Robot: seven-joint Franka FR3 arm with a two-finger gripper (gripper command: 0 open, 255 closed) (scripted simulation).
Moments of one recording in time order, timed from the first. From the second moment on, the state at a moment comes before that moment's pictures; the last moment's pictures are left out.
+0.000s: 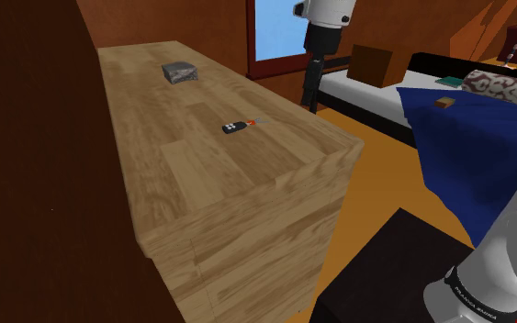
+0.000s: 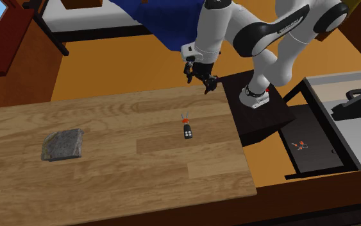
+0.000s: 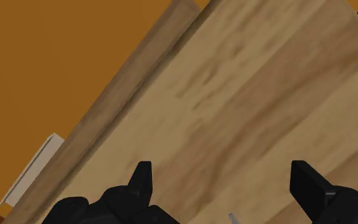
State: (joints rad) arm 0.13 -0.27 0.02 -1.93 0.07 1.77 -0.45
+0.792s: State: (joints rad) arm 0.23 0.13 0.11 -1.52 0.02 1.71 -0.77
